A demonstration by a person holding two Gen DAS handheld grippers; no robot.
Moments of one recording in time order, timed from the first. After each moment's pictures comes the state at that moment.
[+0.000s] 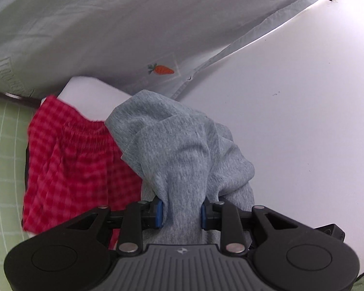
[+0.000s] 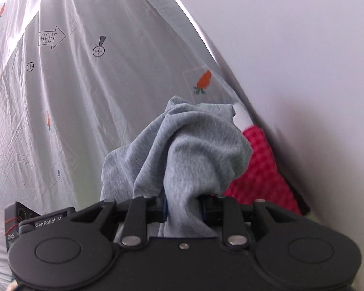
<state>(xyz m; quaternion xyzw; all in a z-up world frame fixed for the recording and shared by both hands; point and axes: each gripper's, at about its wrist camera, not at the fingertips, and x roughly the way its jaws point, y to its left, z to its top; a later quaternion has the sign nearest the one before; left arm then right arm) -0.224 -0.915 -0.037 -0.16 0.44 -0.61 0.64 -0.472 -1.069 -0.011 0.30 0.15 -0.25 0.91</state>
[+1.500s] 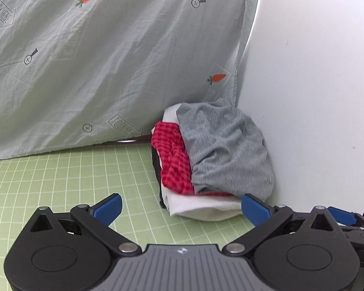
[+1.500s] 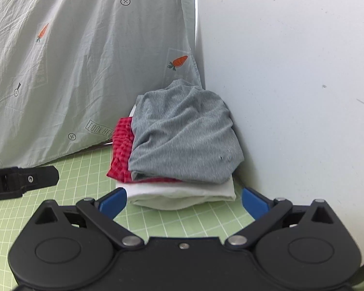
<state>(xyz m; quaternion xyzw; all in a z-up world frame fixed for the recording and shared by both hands) -0.372 -0.747 -0.017 0.07 0.32 -0.46 0.83 -0.517 -0.854 -0.036 0.15 0.24 -0.42 0.86</state>
